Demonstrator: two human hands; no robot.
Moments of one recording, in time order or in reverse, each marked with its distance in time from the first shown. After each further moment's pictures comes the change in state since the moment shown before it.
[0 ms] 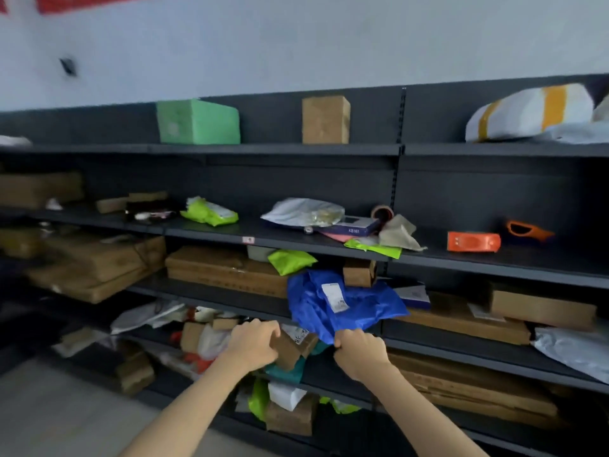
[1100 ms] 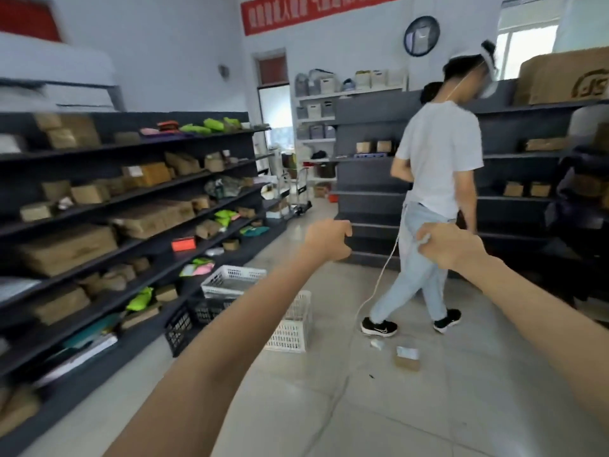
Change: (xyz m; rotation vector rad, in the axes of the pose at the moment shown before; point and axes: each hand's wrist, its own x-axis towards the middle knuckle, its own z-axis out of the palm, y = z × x) left_hand -0.700 -0.206 -0.191 0.215 0.277 -1.400; right_hand -0.339 -0.578 -0.039 0.320 -0.235 -1.394
